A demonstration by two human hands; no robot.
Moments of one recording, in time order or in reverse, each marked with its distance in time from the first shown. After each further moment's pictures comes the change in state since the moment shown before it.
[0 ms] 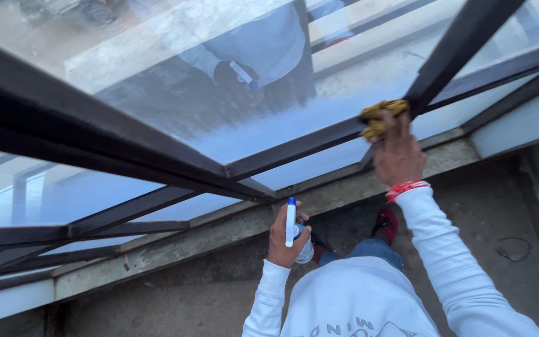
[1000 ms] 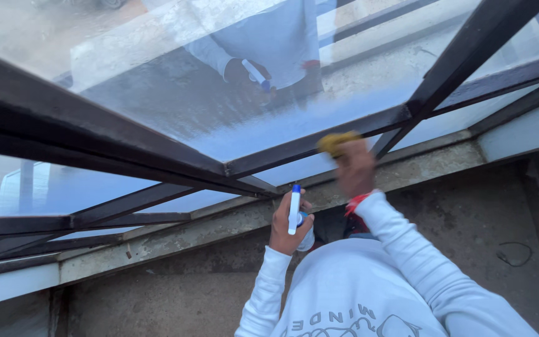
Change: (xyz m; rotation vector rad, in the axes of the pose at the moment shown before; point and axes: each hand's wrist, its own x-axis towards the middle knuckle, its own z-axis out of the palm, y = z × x) left_hand 0.031 0.014 0.013 0.016 0.013 0.046; right_hand -0.010 -0.041 0.061 0.525 0.282 -0.421
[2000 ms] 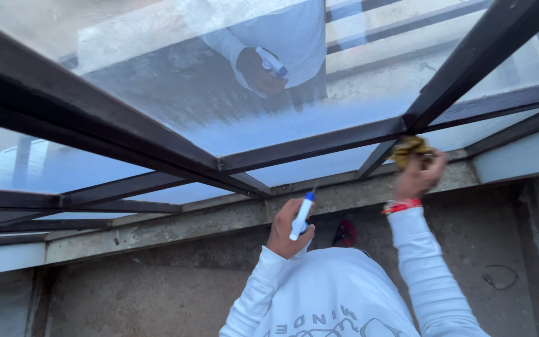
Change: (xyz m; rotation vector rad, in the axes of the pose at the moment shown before) left_hand -0.005 0.019 0.022 0.074 -0.051 0.079; right_hand -0.017 0.117 -0.060 0.331 0.500 0.482
